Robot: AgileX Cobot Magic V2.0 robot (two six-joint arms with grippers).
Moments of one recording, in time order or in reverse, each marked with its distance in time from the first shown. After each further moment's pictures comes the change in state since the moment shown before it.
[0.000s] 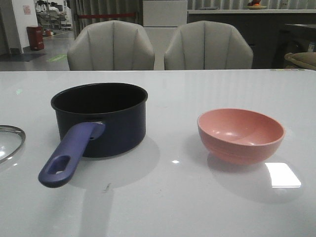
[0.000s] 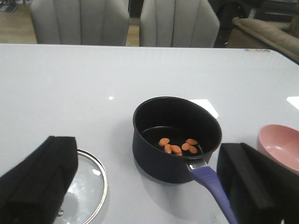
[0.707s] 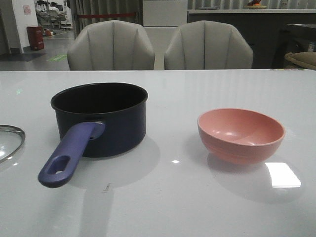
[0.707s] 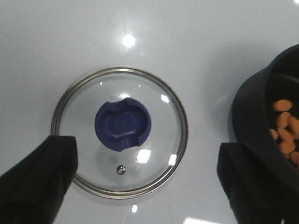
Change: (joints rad) left arm 0.289 0.890 -0.495 -0.042 0.298 -0.040; right arm 0.000 0.000 0.000 0.000 0.000 0.000
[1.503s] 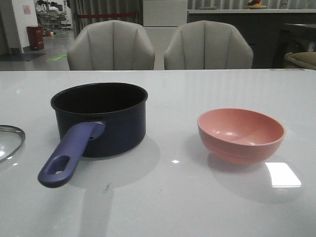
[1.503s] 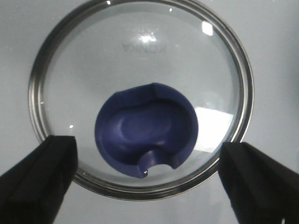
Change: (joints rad) left arm 0.065 0.495 -0.315 -0.053 0.308 0.103; right arm 0.000 0.000 0.000 0.000 0.000 0.000
